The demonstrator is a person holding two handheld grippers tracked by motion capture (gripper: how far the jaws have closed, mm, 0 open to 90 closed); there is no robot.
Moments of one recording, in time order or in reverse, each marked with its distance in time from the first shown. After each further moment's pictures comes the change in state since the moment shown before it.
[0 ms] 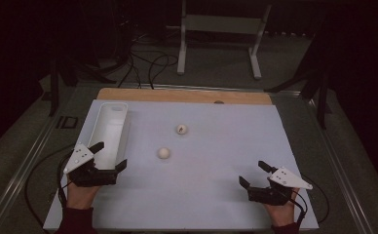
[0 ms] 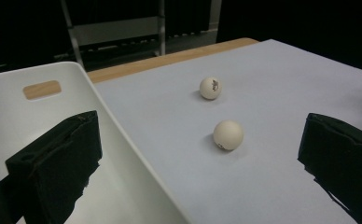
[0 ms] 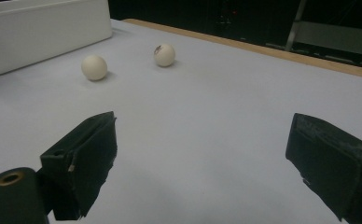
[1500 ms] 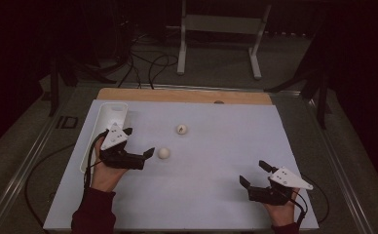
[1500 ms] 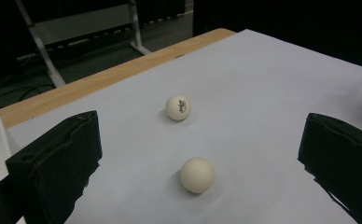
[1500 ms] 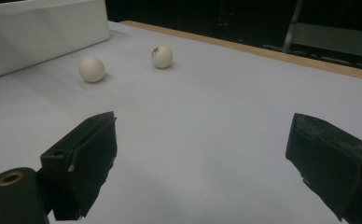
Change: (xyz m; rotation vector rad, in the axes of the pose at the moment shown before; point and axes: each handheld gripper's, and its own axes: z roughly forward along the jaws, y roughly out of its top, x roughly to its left) left arm -0.031 0.048 0.060 0.078 -0.082 0.077; right arm 0.000 0.000 0.000 -0.007 -0.008 0.004
